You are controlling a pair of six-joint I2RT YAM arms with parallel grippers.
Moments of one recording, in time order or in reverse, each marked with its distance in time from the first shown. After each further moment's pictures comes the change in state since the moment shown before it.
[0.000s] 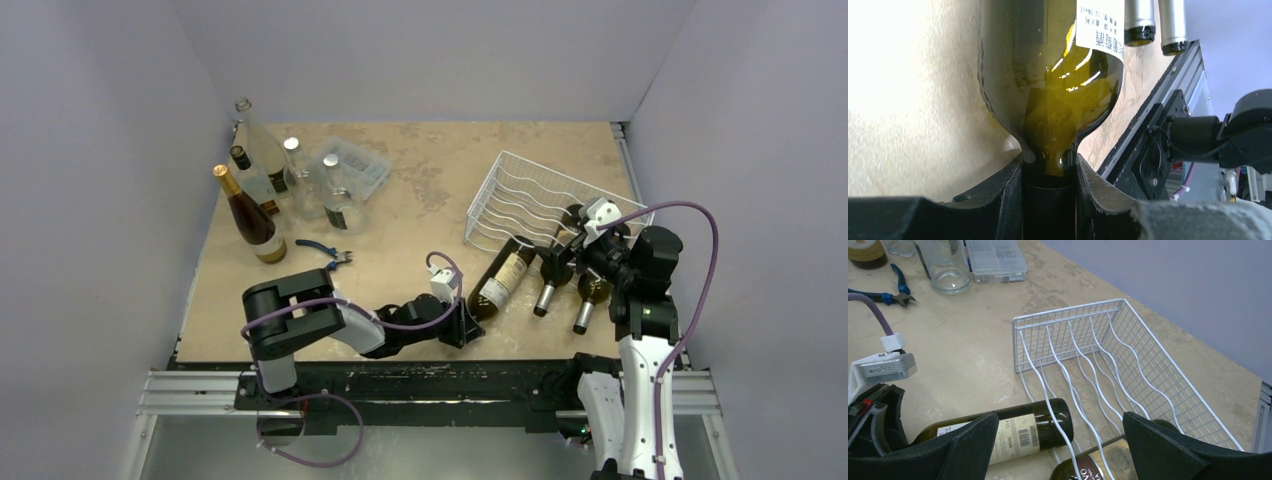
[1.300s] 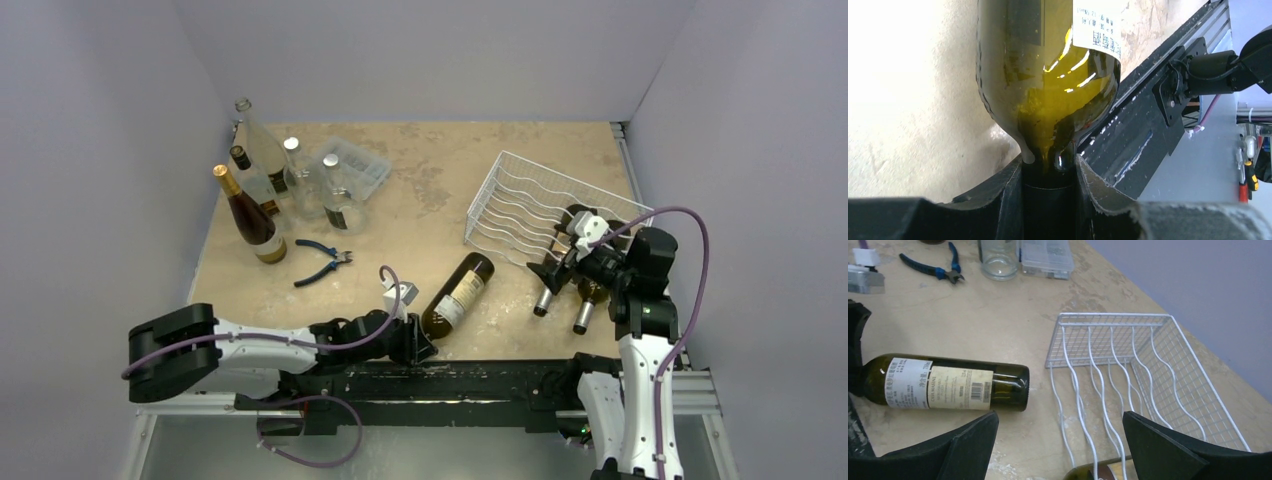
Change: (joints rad) left arm -0.050 -0.588 -0.311 -0.387 -0.046 -0.004; right arm 0.000 0.005 -0.001 -0.098 -0.143 -0.172
